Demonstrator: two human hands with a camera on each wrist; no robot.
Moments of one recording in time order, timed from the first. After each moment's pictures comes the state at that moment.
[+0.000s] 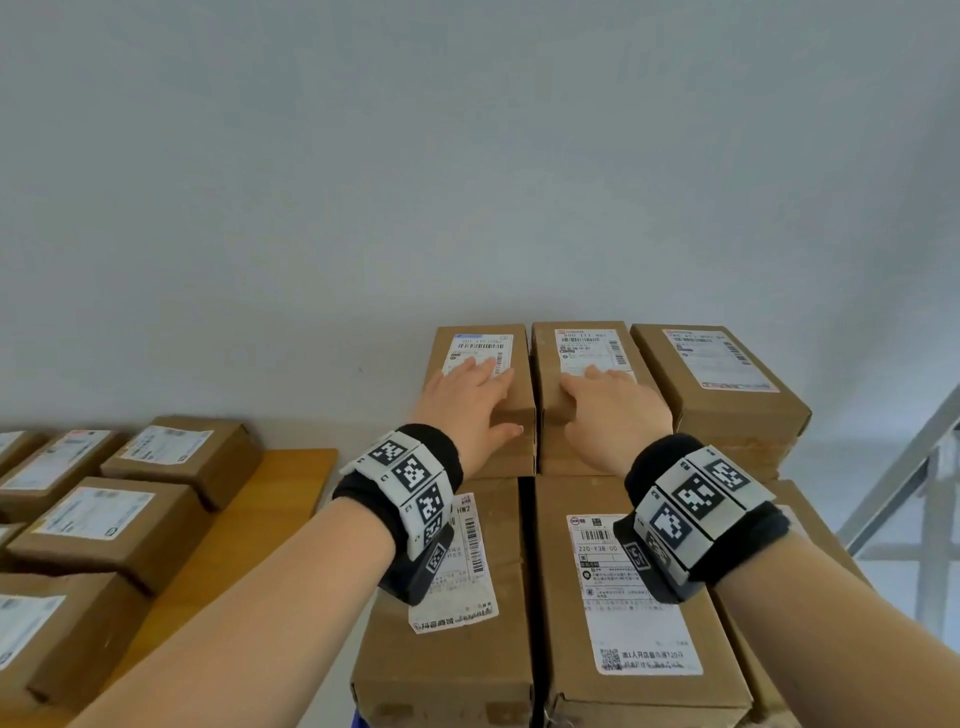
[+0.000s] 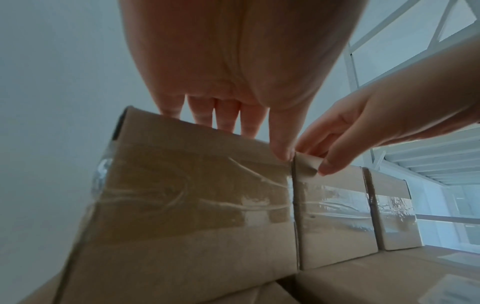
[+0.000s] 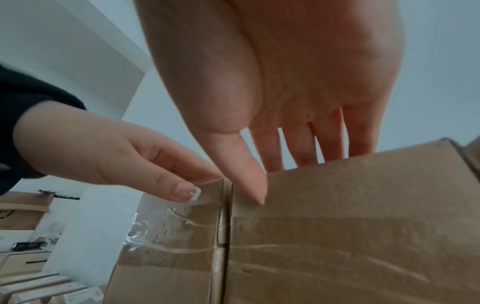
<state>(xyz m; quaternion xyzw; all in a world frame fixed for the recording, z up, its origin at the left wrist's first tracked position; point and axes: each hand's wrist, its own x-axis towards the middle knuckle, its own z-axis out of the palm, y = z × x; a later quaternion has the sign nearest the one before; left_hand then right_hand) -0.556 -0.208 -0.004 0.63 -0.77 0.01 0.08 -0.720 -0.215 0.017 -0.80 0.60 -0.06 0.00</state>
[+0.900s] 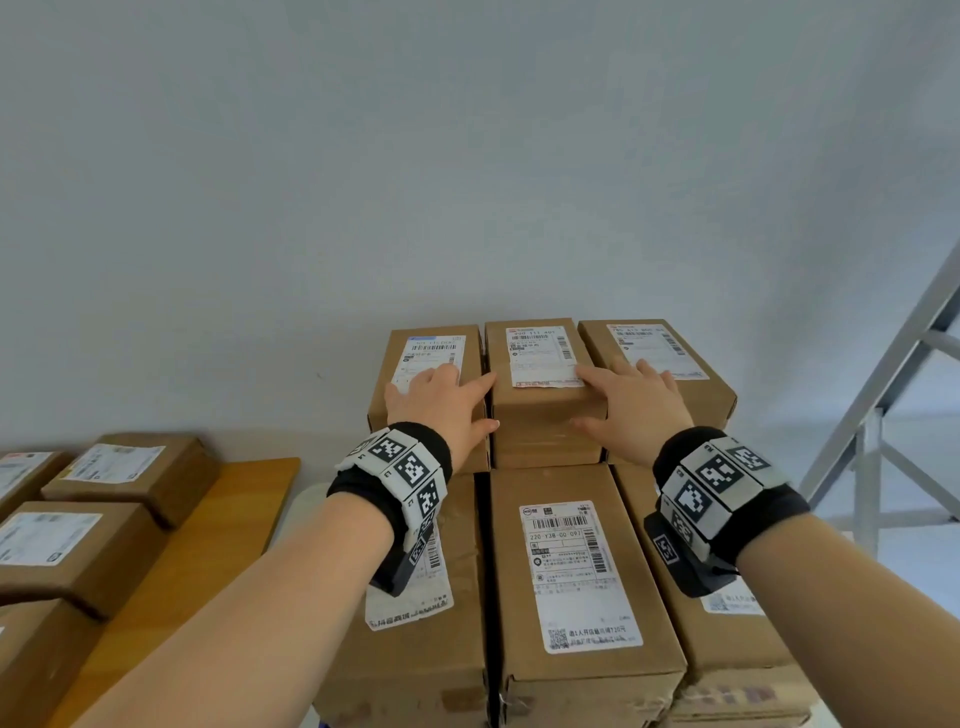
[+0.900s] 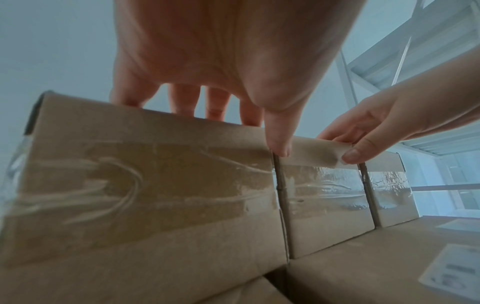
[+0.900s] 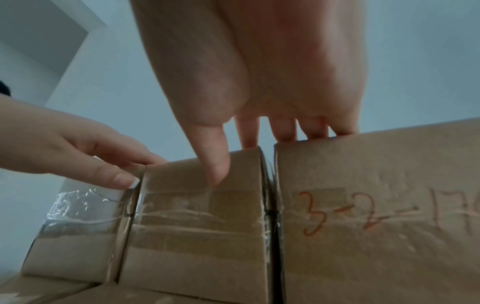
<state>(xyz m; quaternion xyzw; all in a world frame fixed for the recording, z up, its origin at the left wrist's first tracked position) -0.586 -0.212 -0.006 0.67 -0.74 0.03 0.06 -0.793 -0.226 0.003 -0.76 0.65 -0.09 0.04</state>
